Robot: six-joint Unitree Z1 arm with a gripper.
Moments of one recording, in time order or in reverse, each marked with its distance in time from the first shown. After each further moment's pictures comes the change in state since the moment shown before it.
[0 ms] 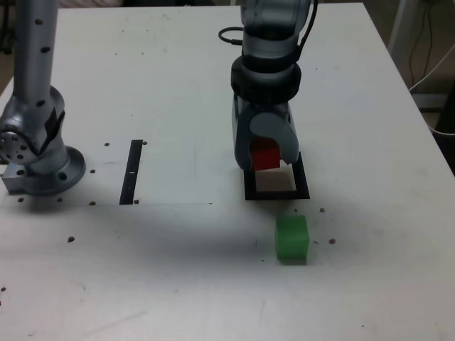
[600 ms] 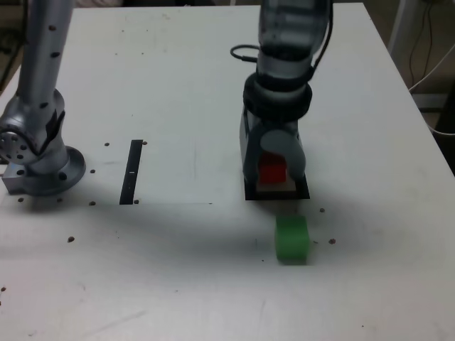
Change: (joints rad) arm -0.004 0.094 -0.035 -0.009 -0.021 -0.006
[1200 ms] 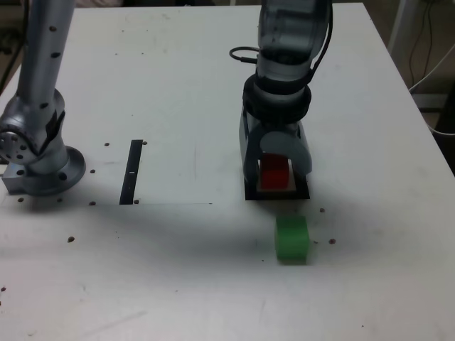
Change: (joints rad) arm -0.005 -0.006 0.011 -0.009 0.022 -0.015
